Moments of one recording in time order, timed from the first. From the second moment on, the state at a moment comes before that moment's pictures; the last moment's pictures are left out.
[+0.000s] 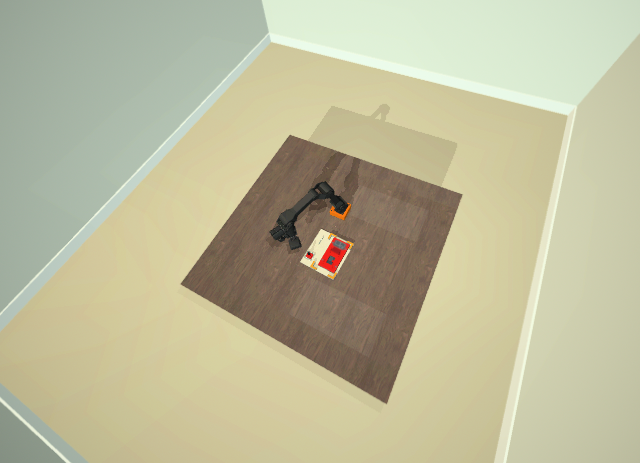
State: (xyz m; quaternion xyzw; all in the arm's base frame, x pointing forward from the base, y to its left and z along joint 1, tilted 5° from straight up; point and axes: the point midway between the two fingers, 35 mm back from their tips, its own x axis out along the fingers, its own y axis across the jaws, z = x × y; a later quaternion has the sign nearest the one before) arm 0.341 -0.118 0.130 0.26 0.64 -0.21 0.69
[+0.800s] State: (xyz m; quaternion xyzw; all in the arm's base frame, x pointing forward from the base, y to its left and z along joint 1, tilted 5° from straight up) arm 0.336 -0.116 0.152 0.14 0.67 -0.10 0.72
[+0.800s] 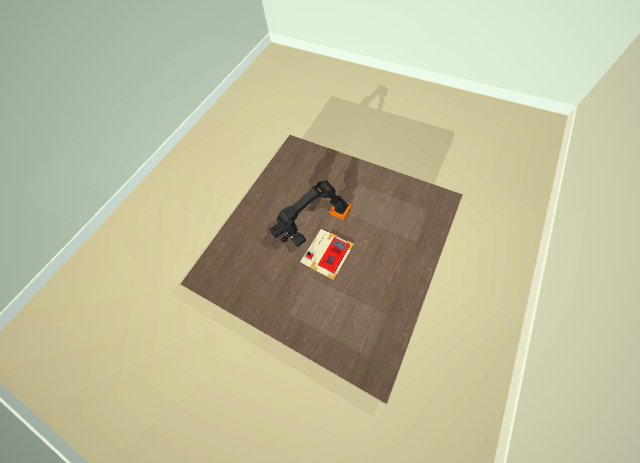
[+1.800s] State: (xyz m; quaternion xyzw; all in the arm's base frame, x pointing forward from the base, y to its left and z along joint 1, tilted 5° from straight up) arm 0.336 -0.115 0.145 -0.23 0.63 0.24 0.70
